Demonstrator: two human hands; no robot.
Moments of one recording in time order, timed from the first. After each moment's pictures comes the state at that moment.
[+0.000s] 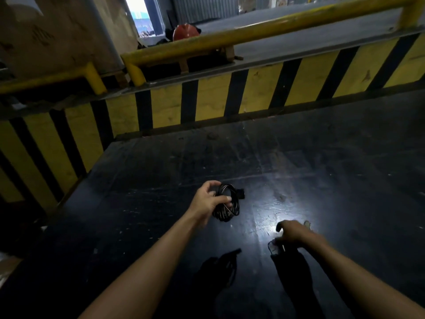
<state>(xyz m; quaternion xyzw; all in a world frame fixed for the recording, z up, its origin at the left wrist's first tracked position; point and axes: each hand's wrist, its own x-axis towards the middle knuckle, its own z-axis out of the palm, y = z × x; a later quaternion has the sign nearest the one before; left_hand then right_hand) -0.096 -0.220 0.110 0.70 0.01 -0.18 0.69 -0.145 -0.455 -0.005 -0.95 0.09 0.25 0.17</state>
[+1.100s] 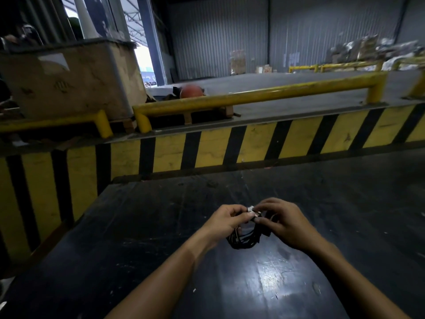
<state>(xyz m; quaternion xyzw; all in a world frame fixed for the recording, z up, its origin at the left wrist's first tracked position) -0.073 -0.232 0.202 0.73 -0.24 -0.21 0.61 -0.137 -0.409 0.206 -0.90 -0.13 -0.20 0.35</state>
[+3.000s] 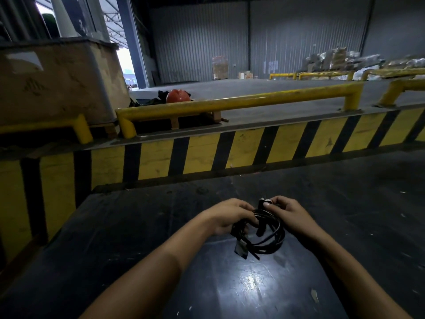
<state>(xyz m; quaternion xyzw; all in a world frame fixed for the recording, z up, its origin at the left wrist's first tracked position) -0.028 -0.242 0.252 0.74 -0.22 -0.37 0.52 -0.105 -0.402 0.227 -0.78 0.07 -0.15 0.60</state>
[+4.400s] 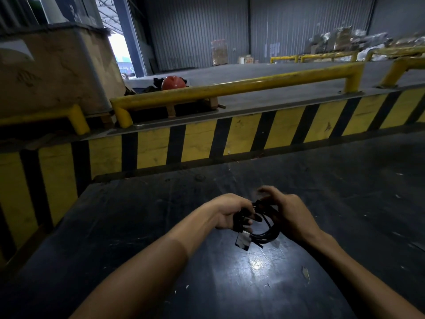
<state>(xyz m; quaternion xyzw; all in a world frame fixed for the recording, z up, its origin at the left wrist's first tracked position) -0.043 -0.272 0.219 0.70 -0.09 -0.44 0.55 -0.137 -0.423 0.194 -0.92 -0.05 -0.26 0.28</state>
